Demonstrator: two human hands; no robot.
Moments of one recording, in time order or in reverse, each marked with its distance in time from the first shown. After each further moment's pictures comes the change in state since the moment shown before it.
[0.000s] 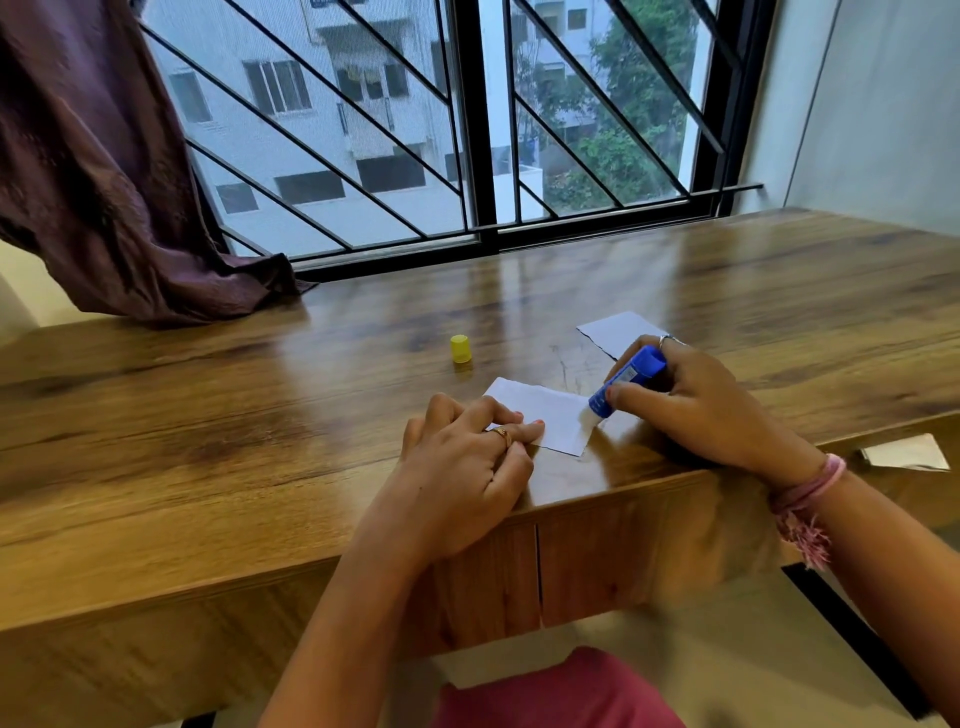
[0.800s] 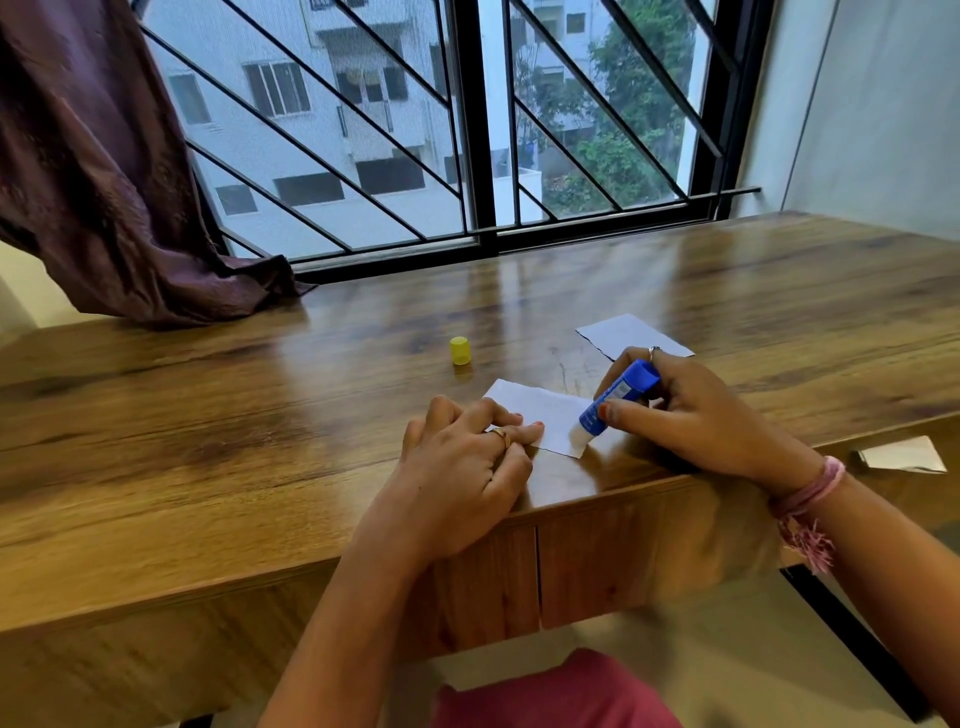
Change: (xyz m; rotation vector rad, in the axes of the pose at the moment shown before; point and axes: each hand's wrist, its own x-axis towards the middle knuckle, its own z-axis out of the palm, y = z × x) left_hand 0.002 -0.005 0.003 -0.010 -0.009 0.010; right_hand -0.004 -0.003 0.000 0.024 -0.128 -0.111
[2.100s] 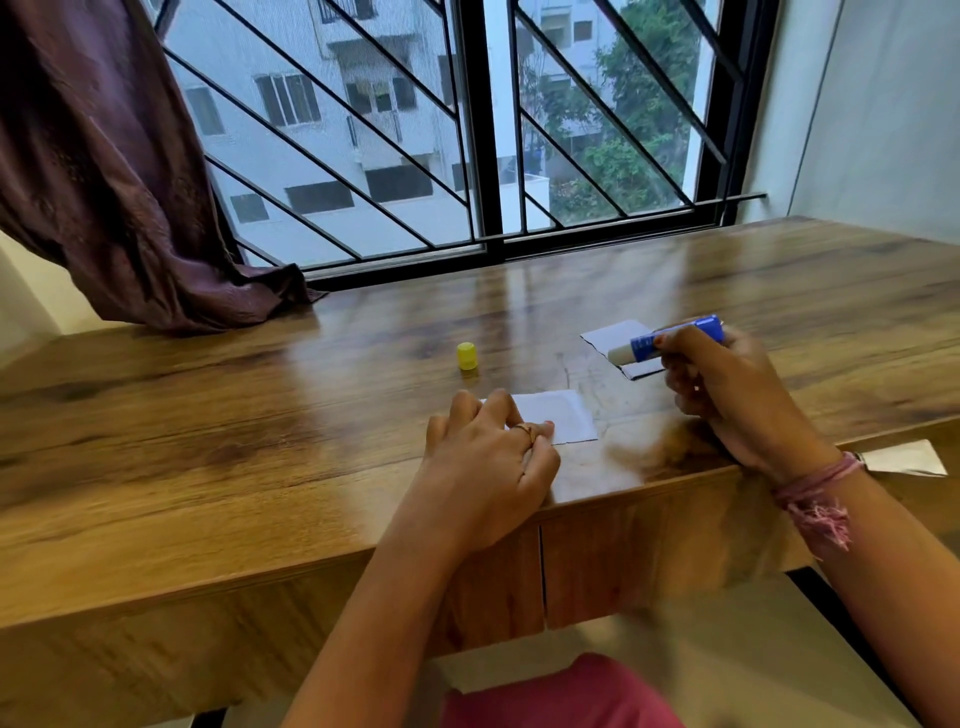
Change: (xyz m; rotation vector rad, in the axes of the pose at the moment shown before) left_hand 0.006 0.021 -0.002 0.113 0.019 -0.044; right_hand 0.010 0.016 -0.010 0.631 0.441 0.297
